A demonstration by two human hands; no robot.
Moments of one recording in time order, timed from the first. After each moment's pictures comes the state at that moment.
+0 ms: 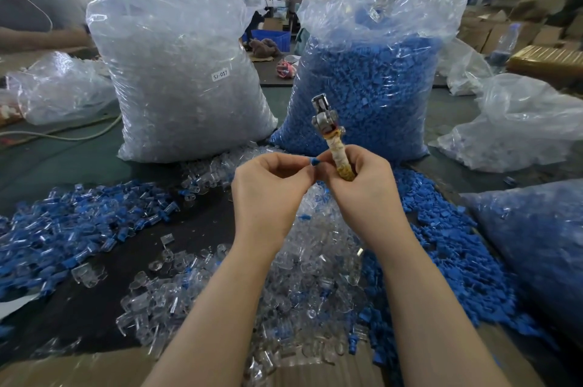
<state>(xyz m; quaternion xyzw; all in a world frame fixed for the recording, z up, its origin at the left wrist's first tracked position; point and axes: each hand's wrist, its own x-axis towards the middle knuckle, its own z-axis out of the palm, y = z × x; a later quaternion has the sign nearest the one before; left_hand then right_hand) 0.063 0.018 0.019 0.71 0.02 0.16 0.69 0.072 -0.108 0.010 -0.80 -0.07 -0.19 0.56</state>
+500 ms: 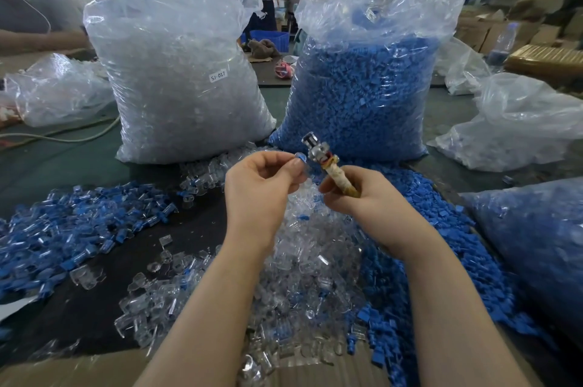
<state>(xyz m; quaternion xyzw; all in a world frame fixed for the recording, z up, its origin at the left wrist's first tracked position) 0.067 0.024 0.016 0.66 0.01 0.16 0.73 0.067 -0.135 0.010 -0.84 -0.10 0.00 0.53</state>
